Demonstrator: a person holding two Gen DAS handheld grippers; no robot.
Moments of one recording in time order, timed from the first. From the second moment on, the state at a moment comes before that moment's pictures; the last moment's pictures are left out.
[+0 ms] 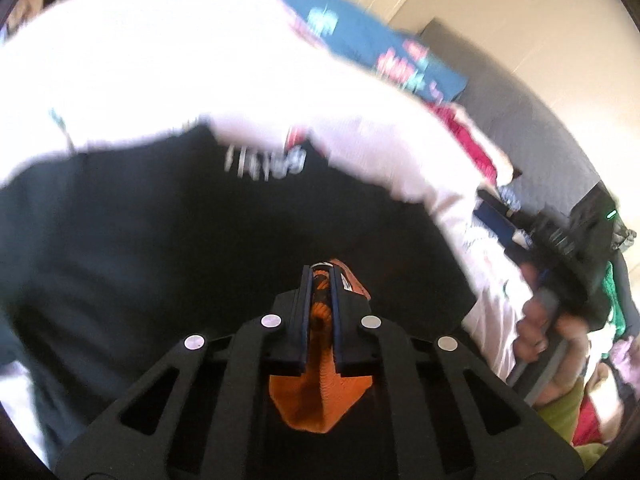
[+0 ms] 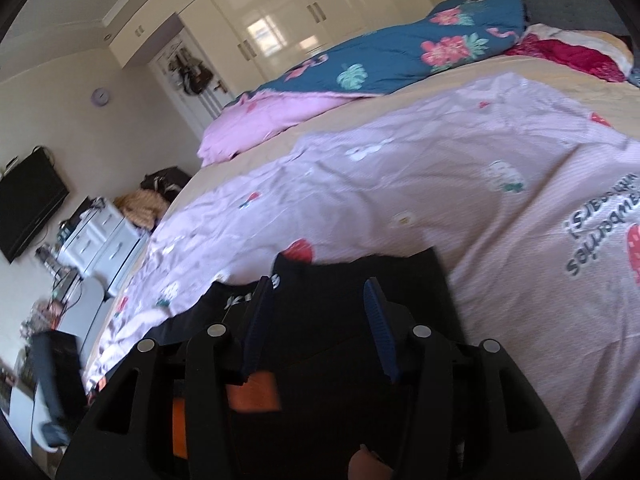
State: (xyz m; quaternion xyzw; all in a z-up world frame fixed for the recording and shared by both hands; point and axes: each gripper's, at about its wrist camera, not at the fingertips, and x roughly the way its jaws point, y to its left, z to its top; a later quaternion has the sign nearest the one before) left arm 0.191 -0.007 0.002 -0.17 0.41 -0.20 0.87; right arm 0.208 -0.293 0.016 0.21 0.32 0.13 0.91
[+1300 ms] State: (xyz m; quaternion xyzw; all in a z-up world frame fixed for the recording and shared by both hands) left arm 0.174 0.092 0.014 -0.21 0.38 -0.06 0.90; right arm 0.213 -0.251 0.002 0.08 0.36 0.12 0.92
